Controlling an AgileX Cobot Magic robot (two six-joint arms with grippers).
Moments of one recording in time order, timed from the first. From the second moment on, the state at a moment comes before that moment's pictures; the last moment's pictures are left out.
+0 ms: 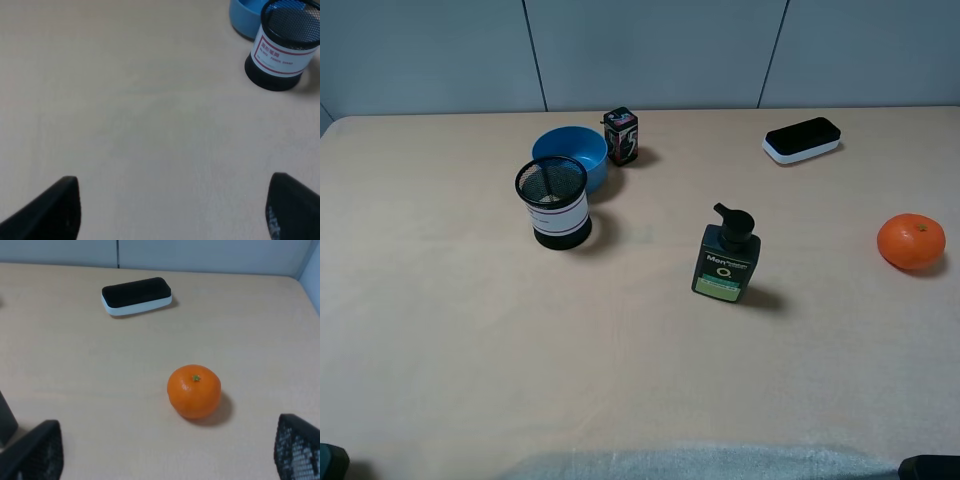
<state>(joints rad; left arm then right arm) -0.07 -0.01 -0.48 -0.02 1.06 0.00 -0.01 -0.01 -0.49 0.03 1.02 -0.08</state>
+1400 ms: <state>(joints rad) -0.07 -0.01 -0.48 -0.02 1.06 0.00 -0.01 0.65 -0.53 0.30 0.95 -0.08</state>
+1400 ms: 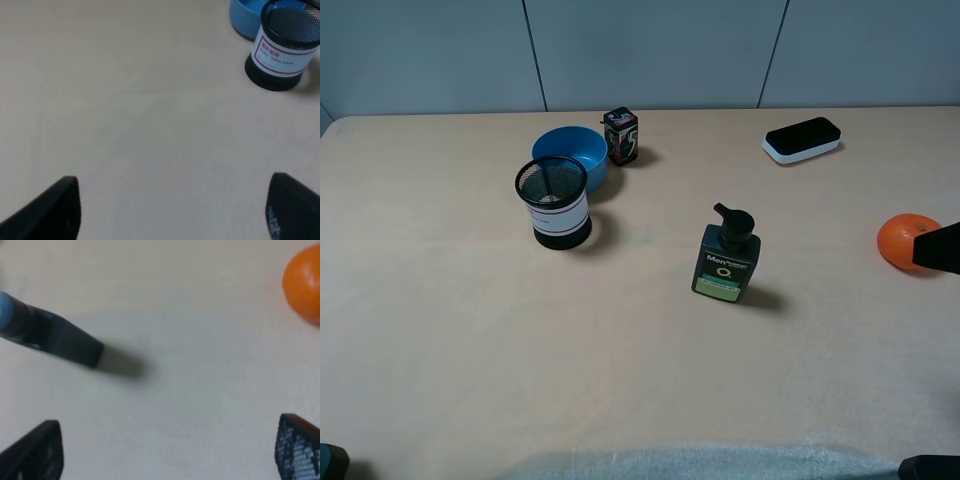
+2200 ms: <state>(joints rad) -0.07 -0.01 -0.48 -0.02 1.06 0.00 0.02 1.22 -0.85 0.39 0.97 -0.42</state>
